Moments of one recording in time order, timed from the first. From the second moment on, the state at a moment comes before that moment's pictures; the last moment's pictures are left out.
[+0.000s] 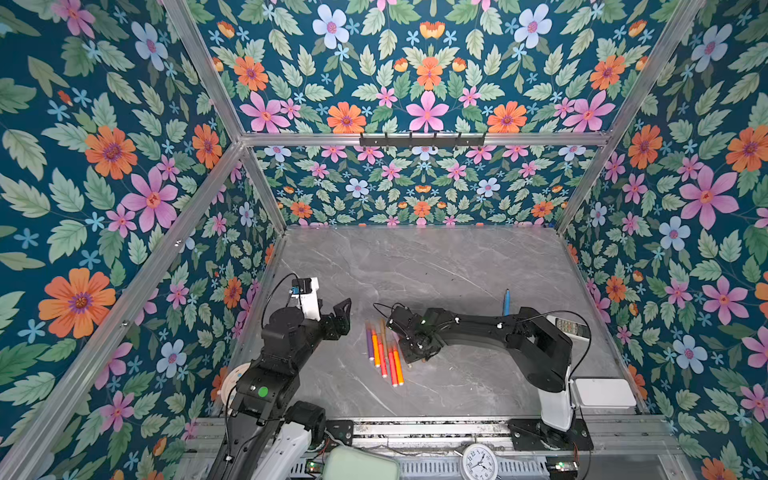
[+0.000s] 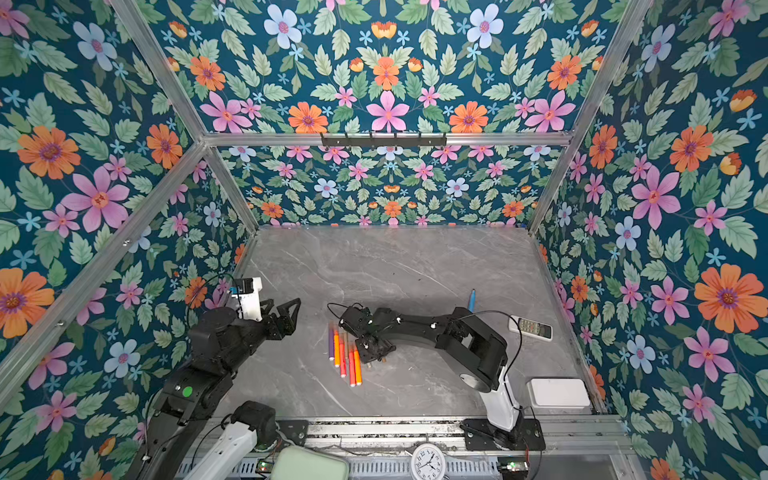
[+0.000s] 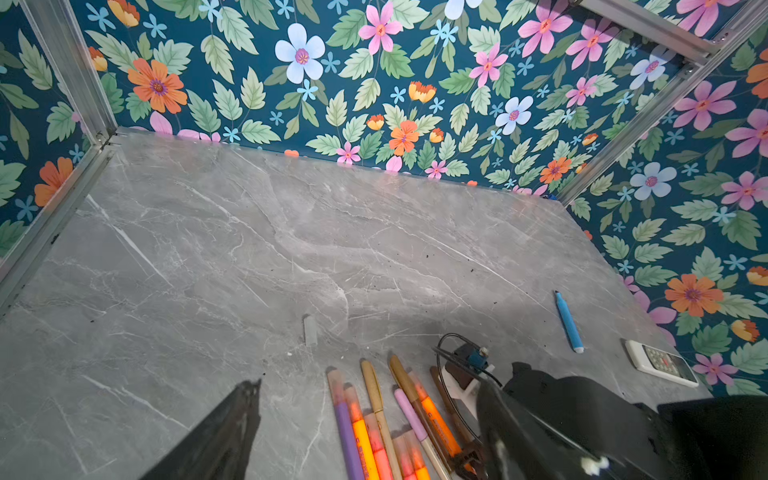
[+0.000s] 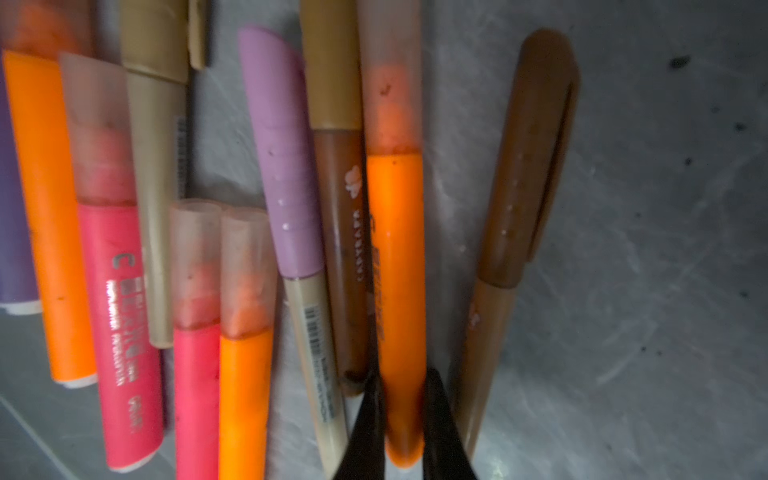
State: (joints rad) left arm -0.35 0.53 0.77 -0.59 -0.01 -0.31; right arm 1.04 1.98 1.35 -0.71 0.07 0.65
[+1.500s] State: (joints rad) left arm -0.70 1.11 0.60 0.17 0.26 -0.83; right arm 1.03 1.09 0.70 -0.54 0.14 0.66
